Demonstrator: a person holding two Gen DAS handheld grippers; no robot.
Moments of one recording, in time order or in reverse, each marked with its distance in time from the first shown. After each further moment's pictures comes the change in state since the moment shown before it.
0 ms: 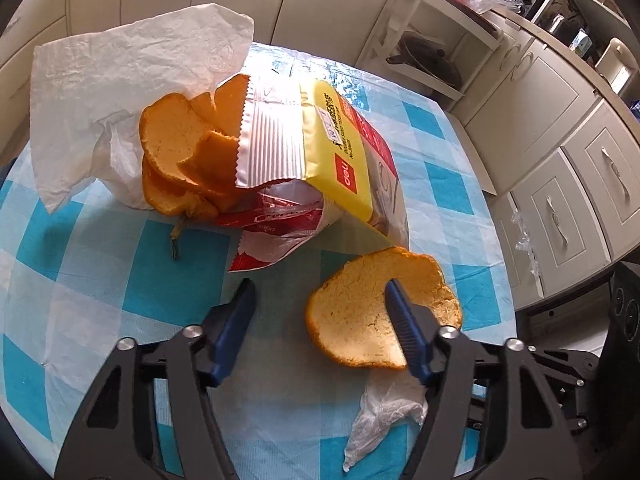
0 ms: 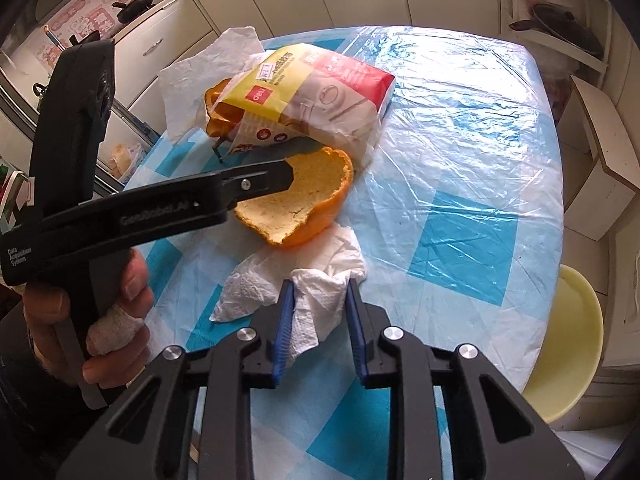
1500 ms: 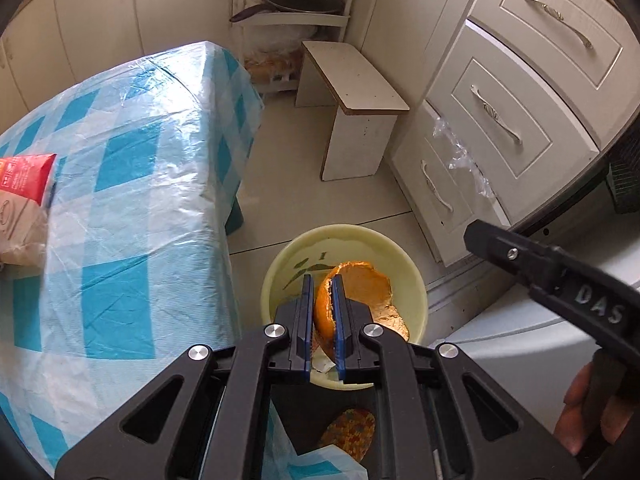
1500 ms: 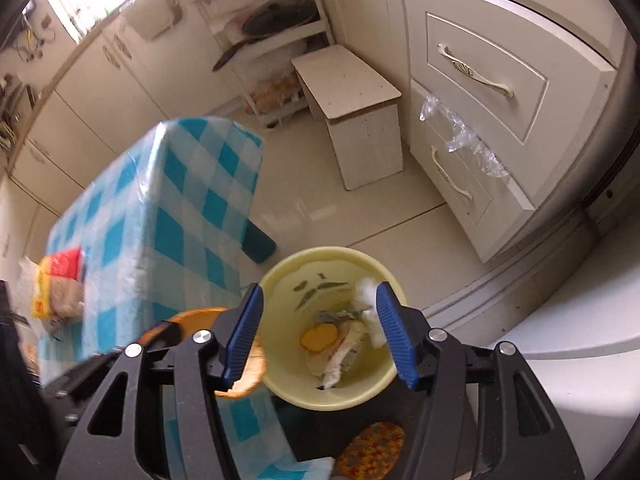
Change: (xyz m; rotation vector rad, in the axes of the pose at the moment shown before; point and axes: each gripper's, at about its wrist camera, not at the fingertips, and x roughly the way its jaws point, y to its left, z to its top) left arm 0.070 -0.257 -0.045 0.319 0.116 -0.026; right arm -0.127 -0.217 -0.072 0.676 -0.273 -0.366
